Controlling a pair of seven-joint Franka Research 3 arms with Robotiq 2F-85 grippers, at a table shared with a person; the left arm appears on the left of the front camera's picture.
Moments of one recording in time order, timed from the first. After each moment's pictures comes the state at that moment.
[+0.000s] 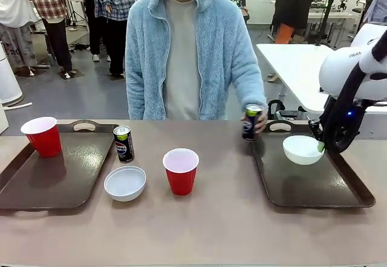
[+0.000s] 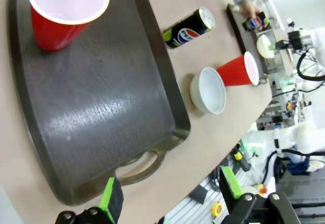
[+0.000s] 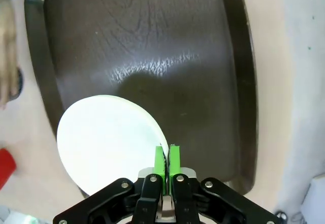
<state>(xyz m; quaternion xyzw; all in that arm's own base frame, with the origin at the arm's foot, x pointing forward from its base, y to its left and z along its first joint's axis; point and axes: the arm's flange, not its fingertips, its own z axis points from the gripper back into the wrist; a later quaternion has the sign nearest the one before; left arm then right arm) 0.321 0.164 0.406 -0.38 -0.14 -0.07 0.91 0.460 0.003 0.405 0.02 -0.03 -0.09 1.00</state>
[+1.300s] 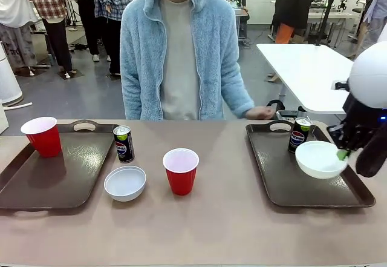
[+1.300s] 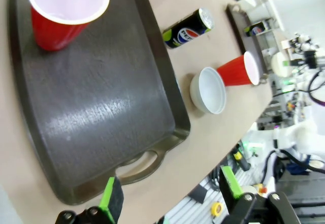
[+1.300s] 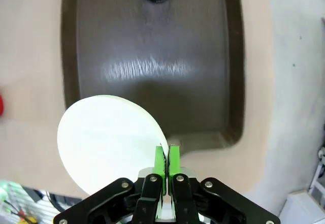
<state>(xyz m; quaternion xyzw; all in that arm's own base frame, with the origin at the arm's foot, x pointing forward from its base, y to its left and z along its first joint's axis) 0.321 0.164 0.406 -0.38 -0.14 -0.07 0.91 0.364 0.024 0.446 -0.01 -0.08 -0.02 1.00</state>
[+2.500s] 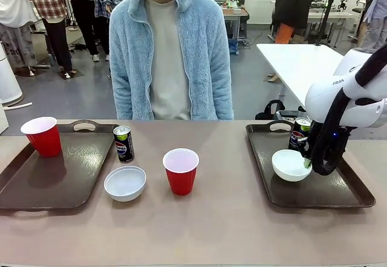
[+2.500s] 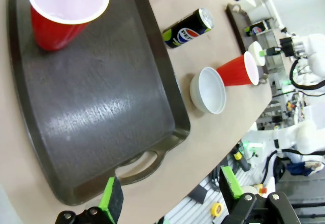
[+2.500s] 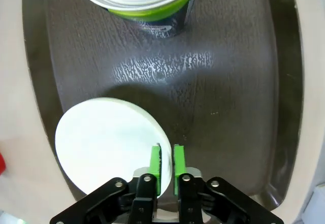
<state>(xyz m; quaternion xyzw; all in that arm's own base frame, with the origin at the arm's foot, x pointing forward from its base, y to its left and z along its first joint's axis) 0.321 0.164 0.406 -0.39 -0.14 -0.07 0.91 0.442 0.029 0.353 0.03 -0.04 -0.07 1.00</state>
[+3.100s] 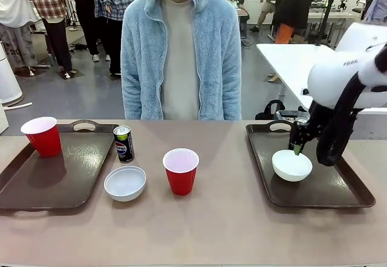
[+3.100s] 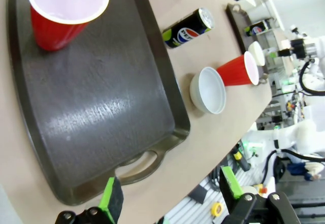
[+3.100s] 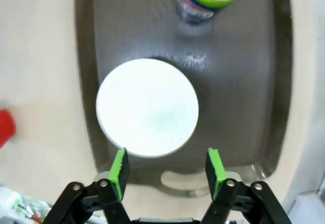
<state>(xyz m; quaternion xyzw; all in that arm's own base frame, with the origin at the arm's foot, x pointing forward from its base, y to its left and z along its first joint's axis) 0.321 0.163 0.406 -0.39 -0.14 -0.07 0.91 0.415 0.058 0.421 0.02 -0.05 -0.01 1.00</state>
